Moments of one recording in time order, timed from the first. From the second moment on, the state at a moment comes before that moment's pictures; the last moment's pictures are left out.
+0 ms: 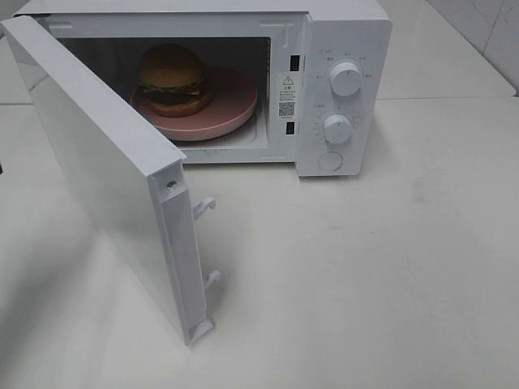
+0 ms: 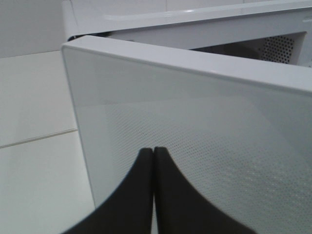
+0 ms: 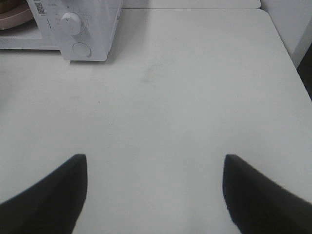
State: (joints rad) left arm -0.03 1.29 -0.28 0.44 -0.84 -0.23; right arm 0.13 0.00 -0.51 -0.09 1.04 0.17
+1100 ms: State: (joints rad) left arm -0.65 1.64 -0.49 -0.40 -0.87 0.14; right arm 0.13 0.00 -0.51 -0.09 1.04 0.17
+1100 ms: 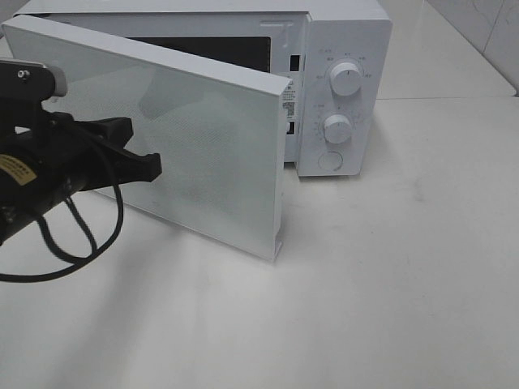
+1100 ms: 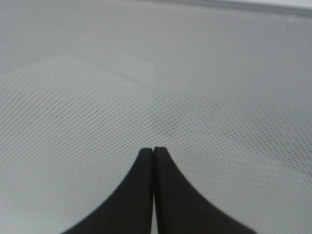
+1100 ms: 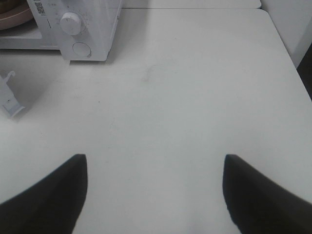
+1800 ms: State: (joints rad) left arm -0.79 1.82 -0.85 -0.82 -0.75 0.46; right arm 0.13 0.00 -0.51 -0.09 1.04 0.17
